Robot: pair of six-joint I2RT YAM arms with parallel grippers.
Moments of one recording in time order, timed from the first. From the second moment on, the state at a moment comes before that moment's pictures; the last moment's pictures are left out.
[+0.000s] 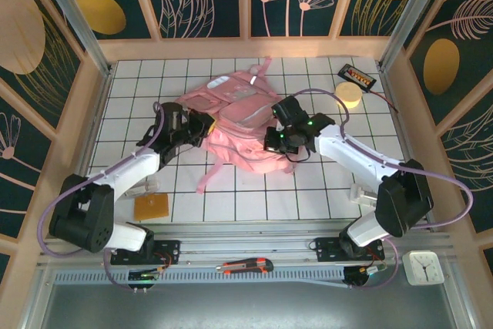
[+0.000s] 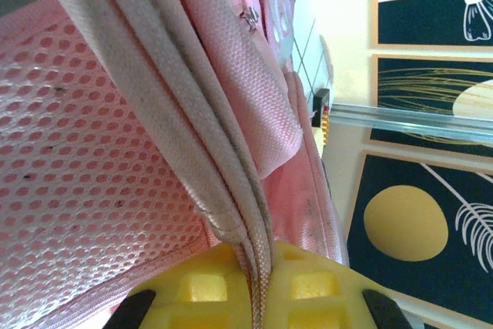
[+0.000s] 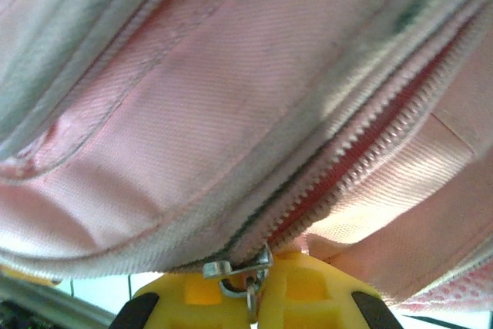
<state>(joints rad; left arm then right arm) -0.34 1.43 0.79 0.14 0.38 -1.34 0.66 1.49 1.15 -0.69 -0.20 0.68</state>
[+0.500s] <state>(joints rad) -0.21 1.35 0.81 0.07 0.42 -1.21 0.83 1.80 1.36 -0.53 -0.40 0.70</state>
